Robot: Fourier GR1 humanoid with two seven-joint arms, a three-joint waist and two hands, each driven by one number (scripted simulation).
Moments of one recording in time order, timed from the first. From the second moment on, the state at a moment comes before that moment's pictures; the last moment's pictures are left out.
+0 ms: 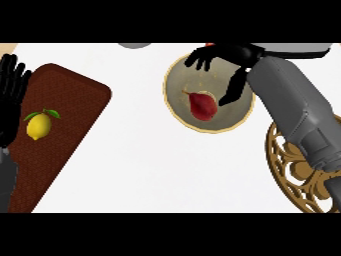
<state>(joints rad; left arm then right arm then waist) -0.27 0.30 0.22 -1.48 0.14 0.01 -0.02 -1.22 -0.24 0.16 -0.28 0.67 0.42 -0.68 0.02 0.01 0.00</state>
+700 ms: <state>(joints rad) -0.30 0.29 0.20 -1.47 0.14 0.01 -0.03 -1.26 -0.32 -0.15 -0.18 0.39 0.42 -0.64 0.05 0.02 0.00</state>
